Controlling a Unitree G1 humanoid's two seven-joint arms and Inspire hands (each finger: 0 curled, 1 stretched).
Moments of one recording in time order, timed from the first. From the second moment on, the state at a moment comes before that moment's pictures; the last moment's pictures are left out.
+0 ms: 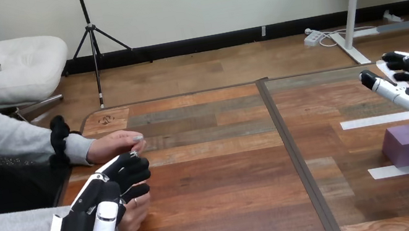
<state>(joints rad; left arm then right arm) 0.41 0.13 0.01 -0.03 -0.23 -0.58 -0.27 -0.56 -0.51 -0.12 1.16 -0.24 -0.45 -0.07</state>
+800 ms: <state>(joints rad) 0.40 0.13 0.02 -0.03 -0.23 -0.58 -0.29 -0.68 -0.53 0.00 1.27 -0.34 -0.23 -0.12</state>
